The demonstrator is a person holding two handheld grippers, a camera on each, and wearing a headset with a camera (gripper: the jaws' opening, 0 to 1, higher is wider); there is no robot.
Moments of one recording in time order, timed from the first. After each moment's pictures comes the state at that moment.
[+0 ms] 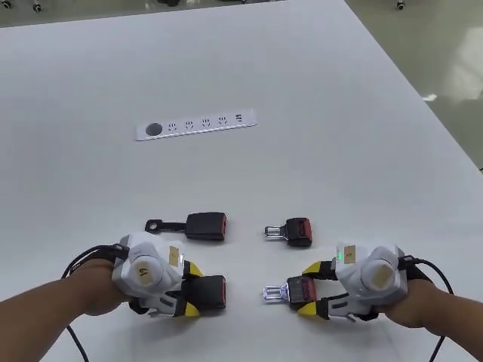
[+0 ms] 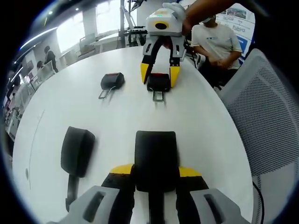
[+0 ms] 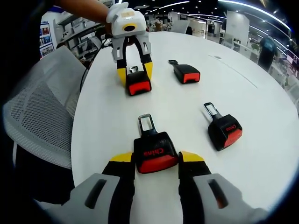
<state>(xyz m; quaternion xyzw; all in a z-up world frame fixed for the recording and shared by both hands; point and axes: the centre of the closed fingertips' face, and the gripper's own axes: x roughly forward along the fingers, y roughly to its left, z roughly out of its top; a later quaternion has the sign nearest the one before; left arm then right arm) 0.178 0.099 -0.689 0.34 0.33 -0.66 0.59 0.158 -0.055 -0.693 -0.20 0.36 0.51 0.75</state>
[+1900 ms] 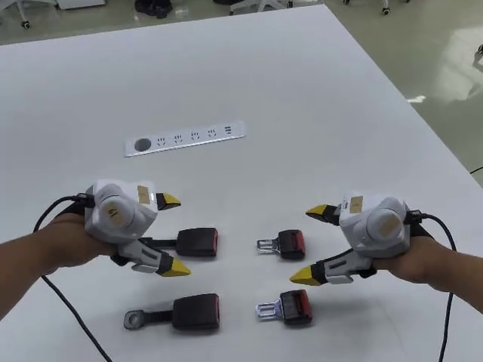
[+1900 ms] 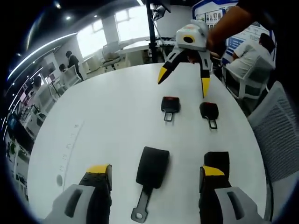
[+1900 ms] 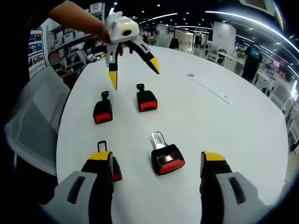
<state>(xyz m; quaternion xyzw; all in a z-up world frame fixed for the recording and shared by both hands) 0.296 0.089 -0.625 0.33 0.28 -0.60 0.67 0.248 -0.079 -0.639 -0.19 0.30 0.47 0.81</state>
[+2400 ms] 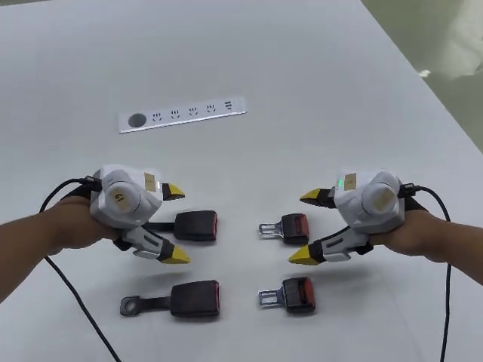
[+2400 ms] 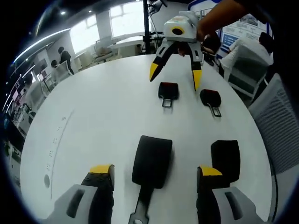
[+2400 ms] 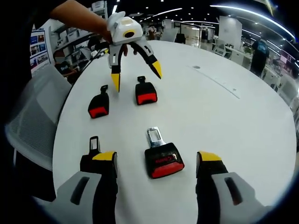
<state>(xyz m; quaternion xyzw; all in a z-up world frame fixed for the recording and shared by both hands) 0.299 0.086 -0.664 0.32 0.31 -0.62 0.64 0.264 -0.075 -0.667 -0.18 0.33 0.50 0.78</state>
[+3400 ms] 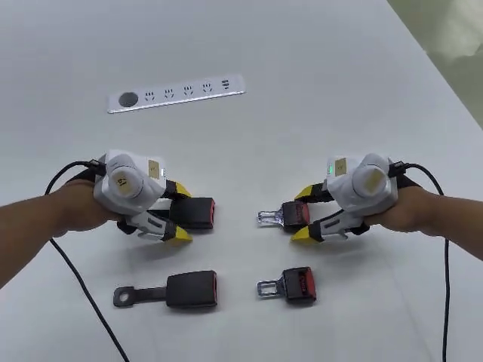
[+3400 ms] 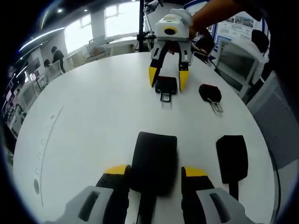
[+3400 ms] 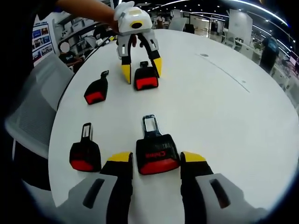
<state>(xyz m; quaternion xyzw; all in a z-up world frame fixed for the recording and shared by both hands) 0.304 0.080 -0.686 0.31 0.31 -0.65 0.61 0.267 -0.075 -0.687 -0.22 0.36 0.52 0.74</state>
